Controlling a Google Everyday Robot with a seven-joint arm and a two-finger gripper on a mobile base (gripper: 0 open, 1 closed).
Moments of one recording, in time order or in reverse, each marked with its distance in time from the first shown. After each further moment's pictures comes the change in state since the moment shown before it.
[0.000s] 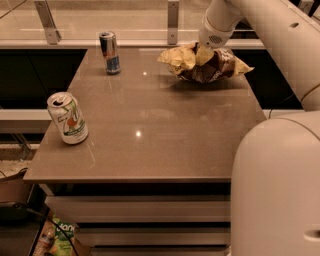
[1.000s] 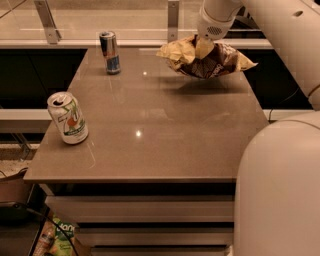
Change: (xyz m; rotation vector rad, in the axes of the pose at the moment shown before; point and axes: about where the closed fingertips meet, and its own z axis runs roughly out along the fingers) arm -0.014 0.001 -0.030 0.042 0.046 -0.024
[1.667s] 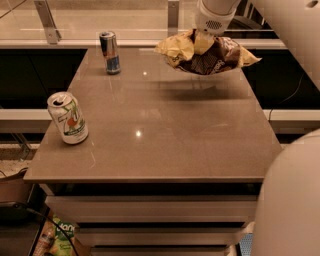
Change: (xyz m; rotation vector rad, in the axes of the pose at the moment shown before) arm -0.014 0.013 -0.034 0.041 0.022 -0.022
